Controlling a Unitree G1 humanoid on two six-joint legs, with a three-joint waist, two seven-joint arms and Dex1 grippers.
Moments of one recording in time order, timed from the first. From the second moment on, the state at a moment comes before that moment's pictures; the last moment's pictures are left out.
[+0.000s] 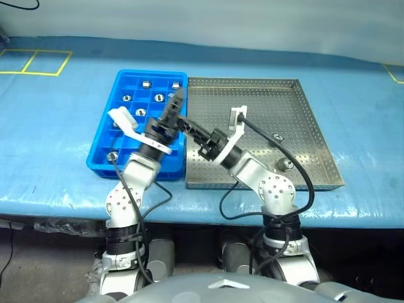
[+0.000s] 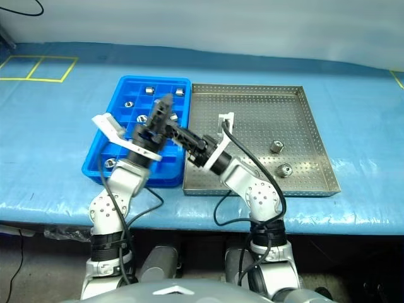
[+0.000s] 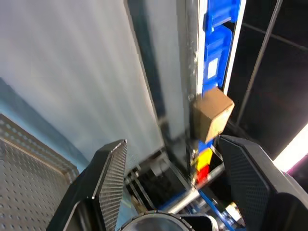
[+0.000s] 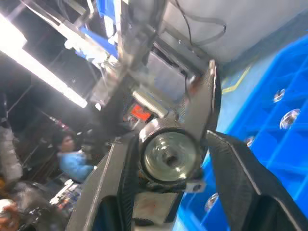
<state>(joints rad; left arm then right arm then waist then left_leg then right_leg) -0.19 -0.08 0.20 -0.25 -1.05 0.34 -0.16 -0.37 0.06 -0.01 -0.14 0.97 0.70 0.41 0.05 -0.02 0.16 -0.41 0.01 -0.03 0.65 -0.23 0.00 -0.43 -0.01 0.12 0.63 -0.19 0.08</state>
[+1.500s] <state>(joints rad) -0.02 -0.02 0.06 -0.39 -1.11 0.30 -0.33 -0.43 0.07 -0.16 -0.02 1.08 1.03 0.38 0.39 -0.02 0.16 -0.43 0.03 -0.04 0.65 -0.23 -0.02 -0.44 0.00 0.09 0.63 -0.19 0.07</state>
